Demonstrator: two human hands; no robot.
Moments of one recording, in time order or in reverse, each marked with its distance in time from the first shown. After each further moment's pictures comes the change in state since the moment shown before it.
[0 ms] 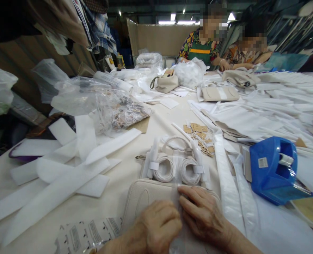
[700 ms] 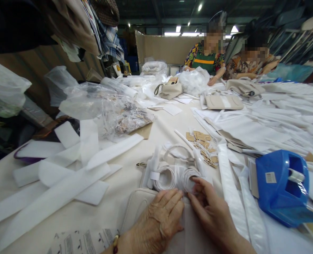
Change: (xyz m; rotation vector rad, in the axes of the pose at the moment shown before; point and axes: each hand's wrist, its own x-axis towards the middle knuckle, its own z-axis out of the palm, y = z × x) left_hand 0.012 -0.019 0.018 0.284 -0.098 -0.081; right_hand 0.013 0.020 0.003 0.130 0.181 0.473
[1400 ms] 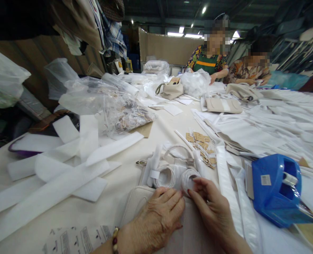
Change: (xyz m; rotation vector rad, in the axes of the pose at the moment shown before) left_hand 0.012 -0.003 -0.012 -0.129 -0.181 -0.062; right_hand 0.008 0.001 -0.006 0.295 0.050 0.237
